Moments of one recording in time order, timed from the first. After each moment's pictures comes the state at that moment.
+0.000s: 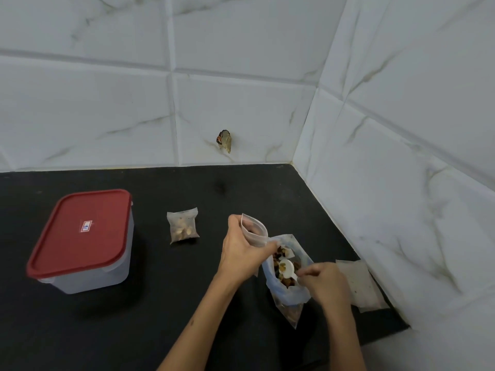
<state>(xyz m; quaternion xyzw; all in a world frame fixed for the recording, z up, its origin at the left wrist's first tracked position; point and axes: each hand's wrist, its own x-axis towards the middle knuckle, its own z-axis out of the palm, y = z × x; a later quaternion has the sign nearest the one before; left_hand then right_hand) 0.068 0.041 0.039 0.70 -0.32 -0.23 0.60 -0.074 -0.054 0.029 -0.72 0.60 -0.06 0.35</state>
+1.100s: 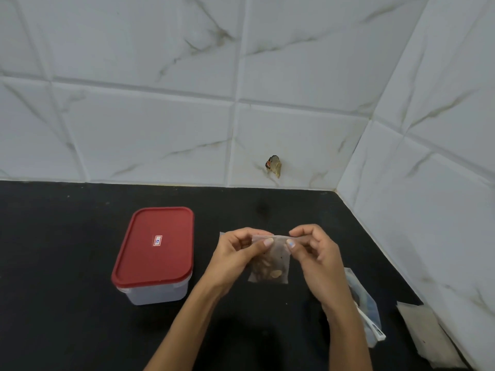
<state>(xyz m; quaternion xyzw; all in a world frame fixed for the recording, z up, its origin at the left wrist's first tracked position) 0.167 0.125 0.058 0.54 -0.31 -0.32 0.71 0.038 0.025 0.095 -0.77 0.27 -0.30 0.50</state>
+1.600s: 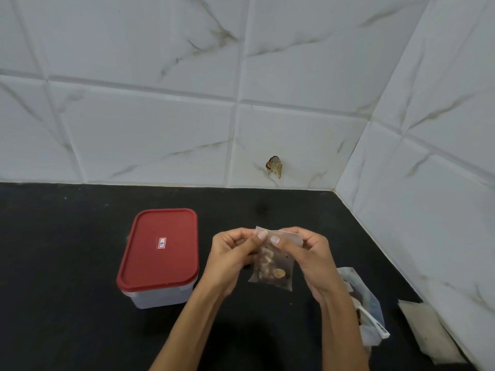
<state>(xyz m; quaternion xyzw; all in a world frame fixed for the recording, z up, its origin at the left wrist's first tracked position) 0.173 0.134 0.065 0.47 -0.25 -0.33 0.78 0.064 0.030 0.096 -0.67 0.21 -0.27 0.66</state>
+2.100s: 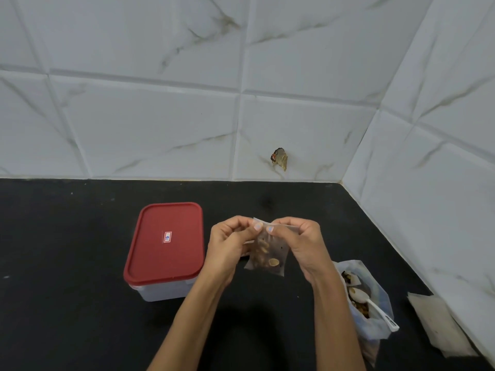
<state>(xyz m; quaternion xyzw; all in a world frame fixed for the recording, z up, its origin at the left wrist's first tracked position) 0.183 0.138 0.069 0.52 -0.23 -0.30 0.76 0.090 0.027 0.085 -0.71 0.23 -0.26 0.62</state>
